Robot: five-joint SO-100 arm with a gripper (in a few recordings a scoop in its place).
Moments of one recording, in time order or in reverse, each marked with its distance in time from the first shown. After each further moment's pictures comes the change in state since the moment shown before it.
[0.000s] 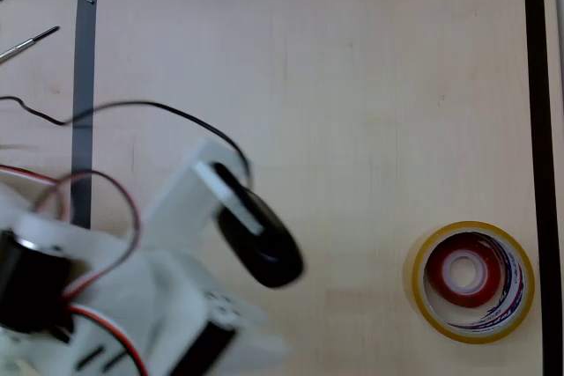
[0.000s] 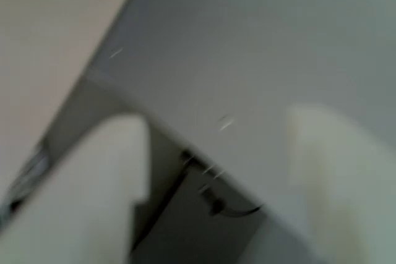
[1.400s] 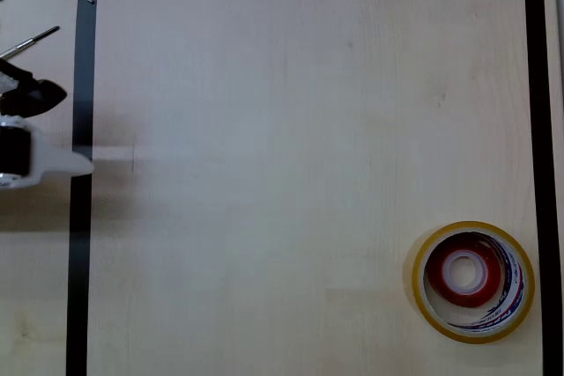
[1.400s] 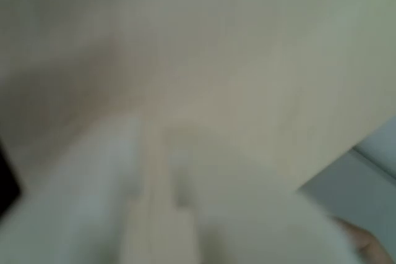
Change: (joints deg) arm -23.3 134.8 160.0 -28.8 -21.1
